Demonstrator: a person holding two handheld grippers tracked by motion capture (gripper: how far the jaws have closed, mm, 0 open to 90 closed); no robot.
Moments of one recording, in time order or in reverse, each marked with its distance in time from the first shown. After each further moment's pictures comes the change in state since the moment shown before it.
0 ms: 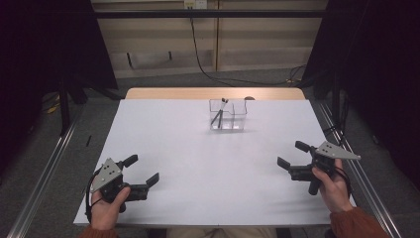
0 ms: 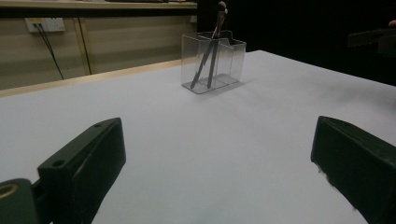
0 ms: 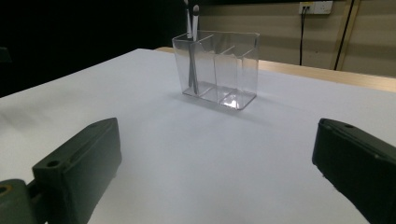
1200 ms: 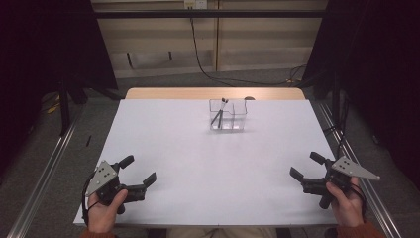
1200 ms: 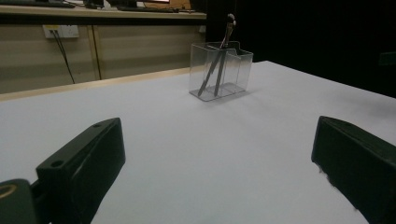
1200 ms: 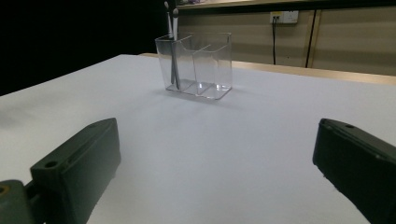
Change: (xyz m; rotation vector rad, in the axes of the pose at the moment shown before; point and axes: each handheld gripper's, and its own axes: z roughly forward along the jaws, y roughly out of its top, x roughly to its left) left arm 0.000 -0.001 -0.008 -0.039 0.040 -0.025; right arm 0.005 -0.021 -0.042 -0.039 -0.091 0.013
